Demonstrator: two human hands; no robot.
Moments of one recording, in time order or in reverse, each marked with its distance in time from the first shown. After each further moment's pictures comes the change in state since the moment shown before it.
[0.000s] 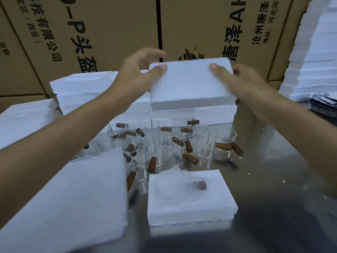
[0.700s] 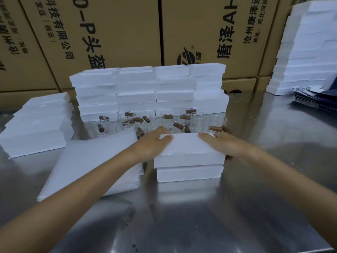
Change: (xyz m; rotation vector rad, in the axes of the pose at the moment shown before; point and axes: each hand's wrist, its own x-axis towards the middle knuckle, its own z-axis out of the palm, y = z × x) left_hand -0.149 -0.025 0.029 0.360 -0.450 -0.530; right_hand -0.126 0.065 0.039 -0.248 -0.392 0.363
